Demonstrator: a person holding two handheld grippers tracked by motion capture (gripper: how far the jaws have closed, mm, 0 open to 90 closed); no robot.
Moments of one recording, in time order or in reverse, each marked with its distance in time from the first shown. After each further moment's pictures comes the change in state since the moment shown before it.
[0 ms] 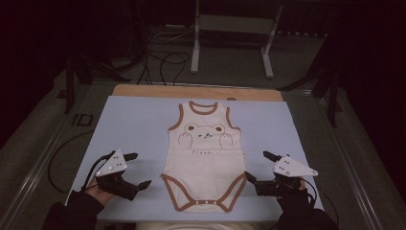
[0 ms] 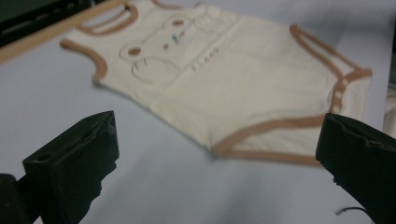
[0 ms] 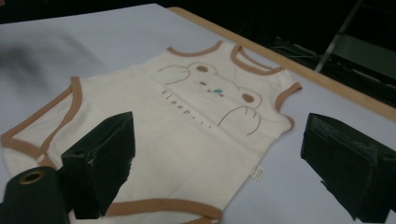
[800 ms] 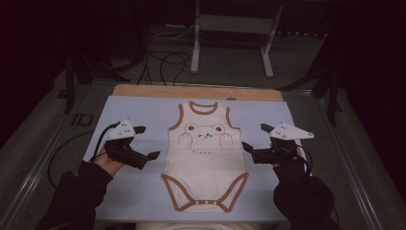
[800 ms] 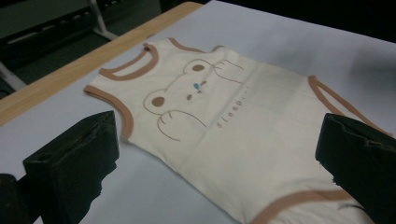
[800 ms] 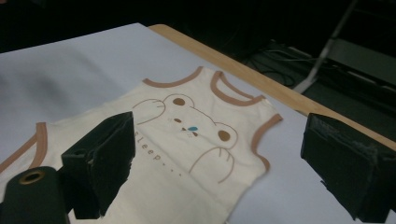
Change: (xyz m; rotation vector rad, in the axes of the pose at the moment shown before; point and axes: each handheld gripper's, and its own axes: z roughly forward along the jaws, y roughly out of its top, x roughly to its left) left arm 0.042 0.067 0.022 -0.016 0.001 -0.028; right arm -0.044 0.056 0.037 0.007 0.005 0.031
